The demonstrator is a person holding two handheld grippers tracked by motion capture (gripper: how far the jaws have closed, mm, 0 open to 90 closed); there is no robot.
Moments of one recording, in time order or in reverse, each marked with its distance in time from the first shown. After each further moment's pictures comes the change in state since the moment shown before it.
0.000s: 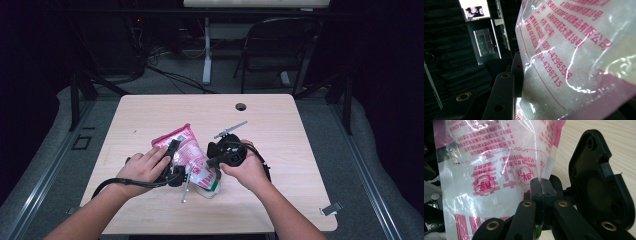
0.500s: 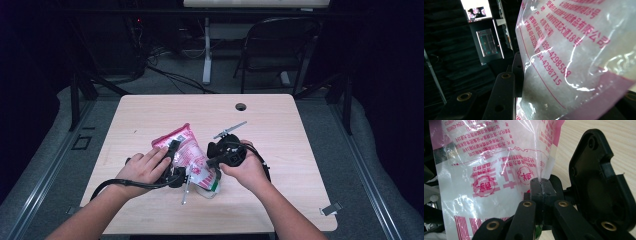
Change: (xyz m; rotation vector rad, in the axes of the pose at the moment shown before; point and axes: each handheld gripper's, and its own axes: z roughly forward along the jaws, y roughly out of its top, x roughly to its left) left arm -0.001 0.001 -0.003 0.011 0.019 0.037; right arm 0.001 0.000 0.001 0.001 -0.006 -0.002
